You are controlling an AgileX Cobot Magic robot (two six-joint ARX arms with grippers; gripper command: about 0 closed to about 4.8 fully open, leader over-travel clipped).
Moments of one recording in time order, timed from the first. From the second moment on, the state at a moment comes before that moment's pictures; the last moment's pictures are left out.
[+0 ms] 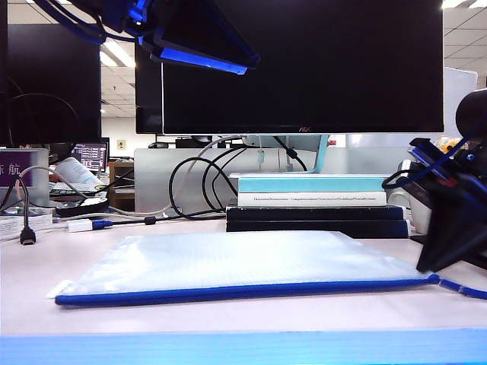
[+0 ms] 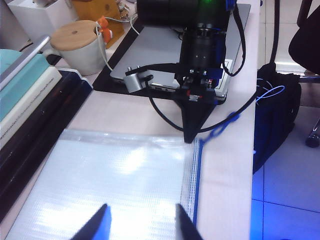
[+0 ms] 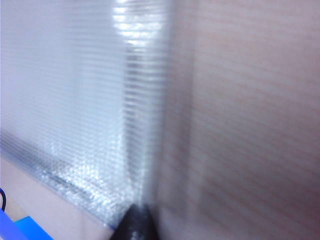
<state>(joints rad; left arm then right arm) -0.69 1.26 0.86 -0.06 0.47 0.43 0.06 1.67 0.92 -0.65 -0.66 -0.03</state>
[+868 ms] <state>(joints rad) -0.72 1.27 0.86 0.06 0.40 0.36 0.10 1.67 1.30 -0.87 -1.01 0.03</state>
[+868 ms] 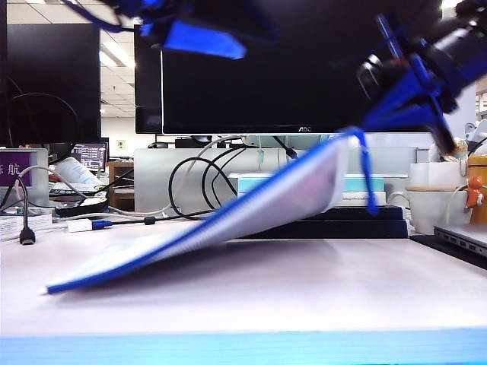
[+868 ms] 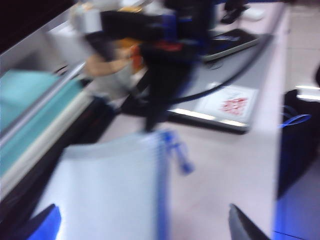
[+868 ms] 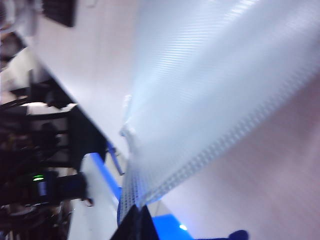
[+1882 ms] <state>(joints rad) -0.82 1.35 0.87 0.16 -0.06 0.34 0.23 1.67 1.41 -0.77 -1.06 0.18</state>
